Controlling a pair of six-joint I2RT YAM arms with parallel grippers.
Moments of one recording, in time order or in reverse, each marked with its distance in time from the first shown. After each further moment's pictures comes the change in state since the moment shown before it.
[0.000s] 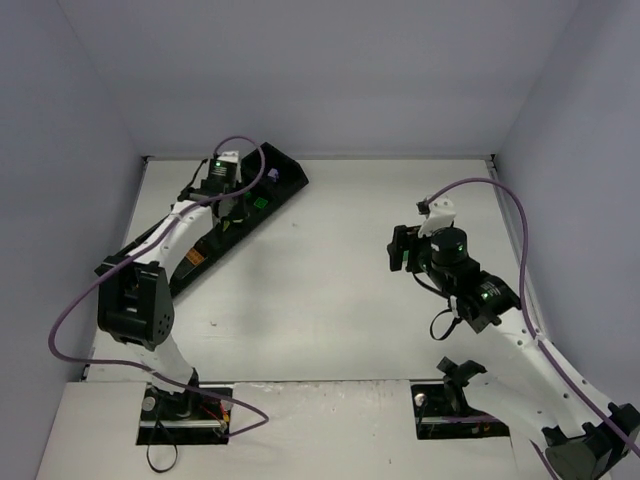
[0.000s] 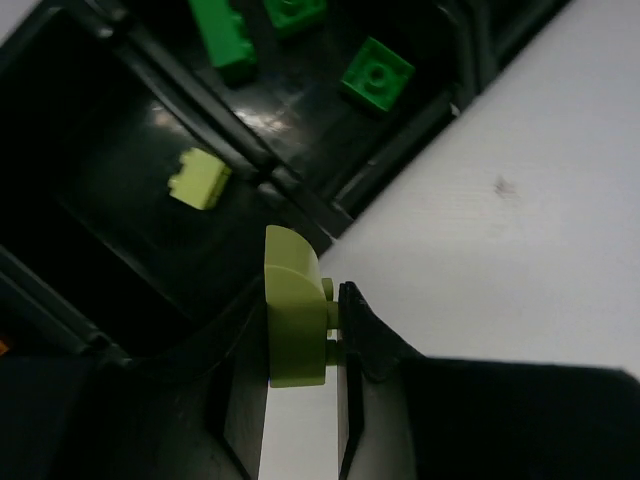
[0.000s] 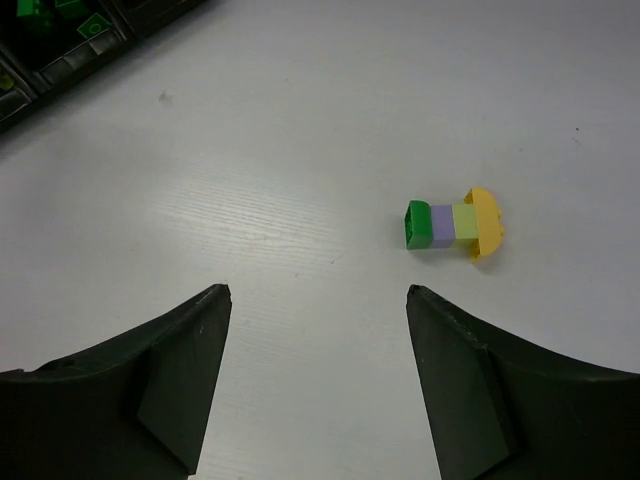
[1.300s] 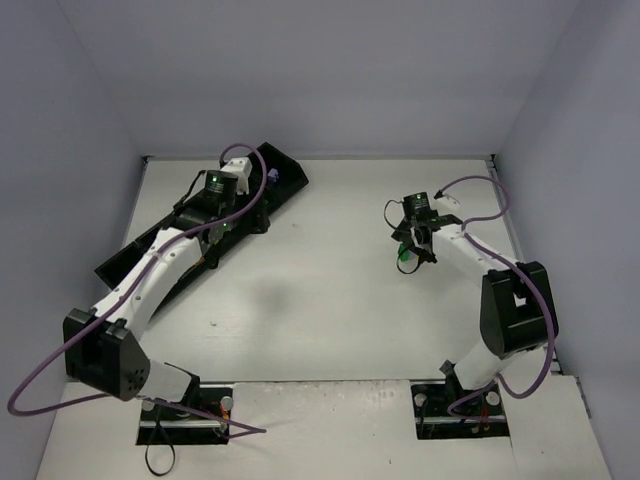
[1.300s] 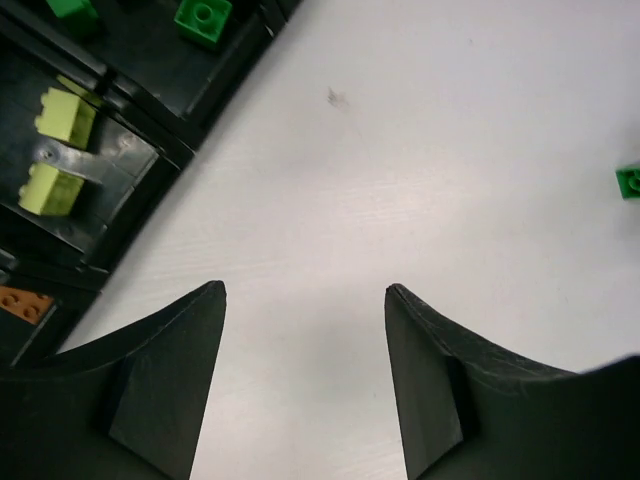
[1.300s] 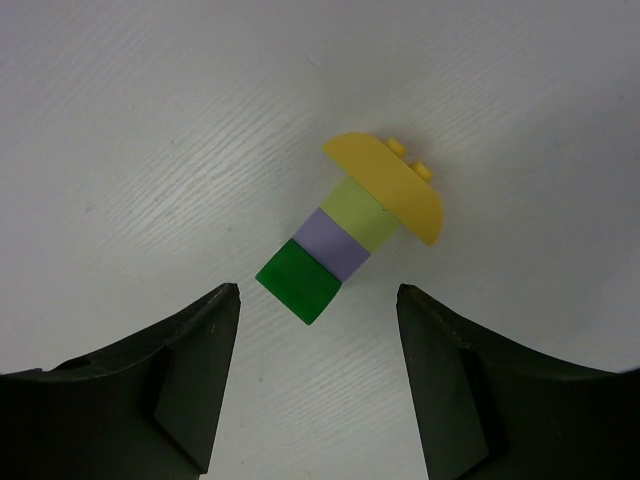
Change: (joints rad) left arm -0.069 -0.269 -0.089 -0.077 0.115 -0.054; right arm -0.254 0.742 0.210 -0.039 0.159 0.581
